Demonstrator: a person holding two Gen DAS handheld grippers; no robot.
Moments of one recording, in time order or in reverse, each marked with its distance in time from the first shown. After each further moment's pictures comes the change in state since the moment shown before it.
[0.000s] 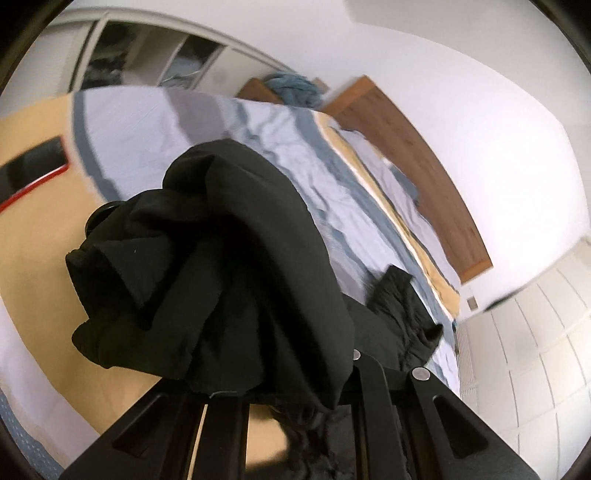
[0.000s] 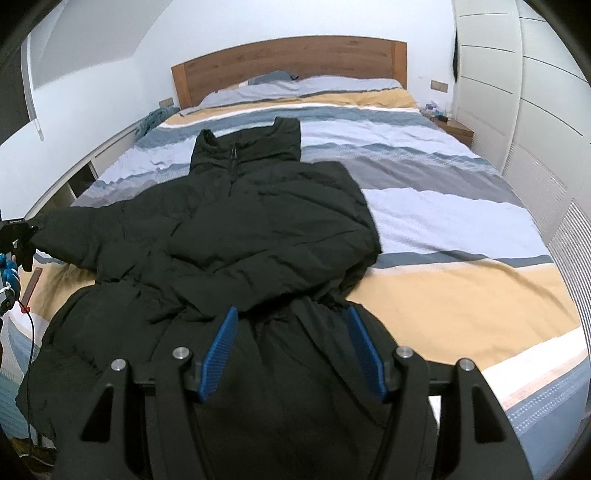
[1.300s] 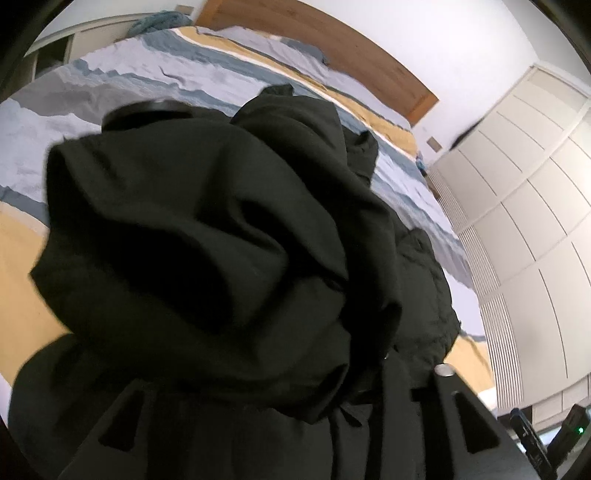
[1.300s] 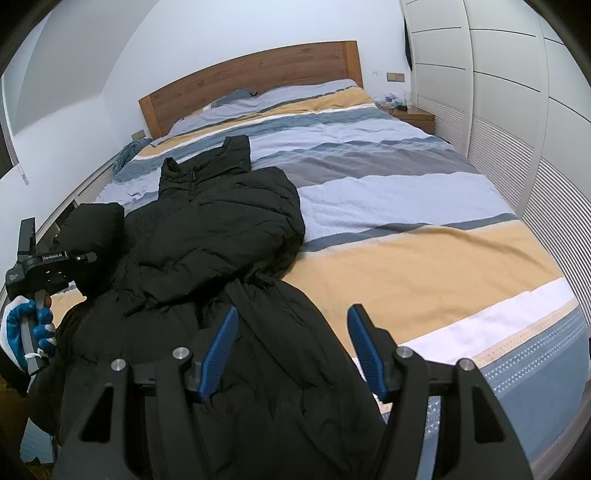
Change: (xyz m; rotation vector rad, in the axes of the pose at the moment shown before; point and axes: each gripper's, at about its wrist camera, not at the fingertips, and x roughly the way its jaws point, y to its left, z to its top) left arm 0.092 -0.163 -0.211 0.428 0.385 -0.089; right arm -0.042 -0.077 -0.036 0.141 -0.038 -0.032
